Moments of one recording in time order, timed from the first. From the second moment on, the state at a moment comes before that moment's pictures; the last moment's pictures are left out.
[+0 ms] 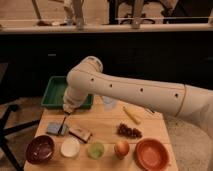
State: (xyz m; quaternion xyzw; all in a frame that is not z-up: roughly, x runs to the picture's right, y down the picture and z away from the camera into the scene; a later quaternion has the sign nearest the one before) arm -0.167 0.080 0.637 -0.32 -0.15 0.24 0.90
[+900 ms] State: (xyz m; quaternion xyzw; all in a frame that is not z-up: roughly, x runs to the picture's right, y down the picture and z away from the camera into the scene) arm -0.275 0.121 0.568 -0.37 -0.21 0.07 0.90
